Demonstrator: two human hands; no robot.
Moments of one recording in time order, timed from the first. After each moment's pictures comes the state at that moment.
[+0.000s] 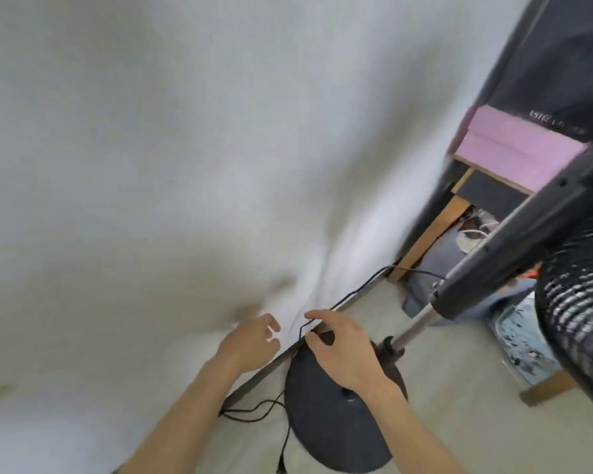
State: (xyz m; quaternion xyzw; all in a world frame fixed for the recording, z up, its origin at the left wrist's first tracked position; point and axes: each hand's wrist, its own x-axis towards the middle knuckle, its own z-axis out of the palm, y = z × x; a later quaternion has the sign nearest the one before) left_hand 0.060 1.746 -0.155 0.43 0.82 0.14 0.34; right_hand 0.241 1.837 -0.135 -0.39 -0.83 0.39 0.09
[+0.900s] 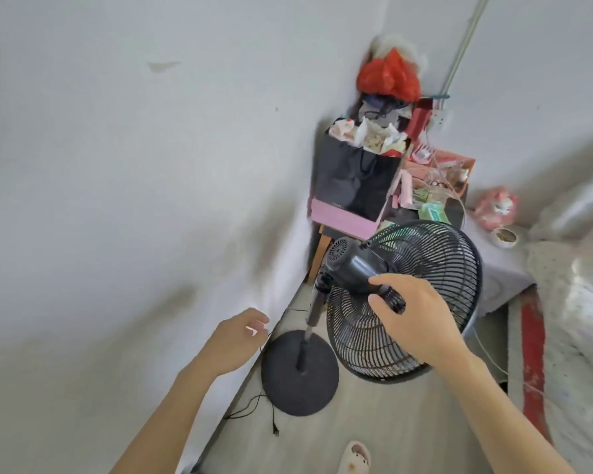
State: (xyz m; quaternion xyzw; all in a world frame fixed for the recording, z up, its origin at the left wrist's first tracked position) left_hand 0.139 1.702 0.341 0.52 0.72 0.20 0.42; right_hand 0.445 1.764 0.417 -0.58 -0.76 0.20 0.22
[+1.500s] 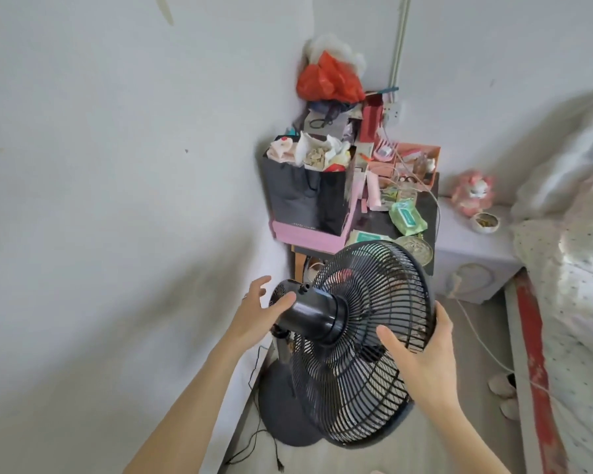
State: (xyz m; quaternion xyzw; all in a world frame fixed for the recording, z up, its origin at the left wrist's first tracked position) left_hand 0.261 1.877 0.366 0.47 0.70 0.26 0.46; right_hand 0.539 1.811 0.360 -0.73 -0.43 0.36 0.40
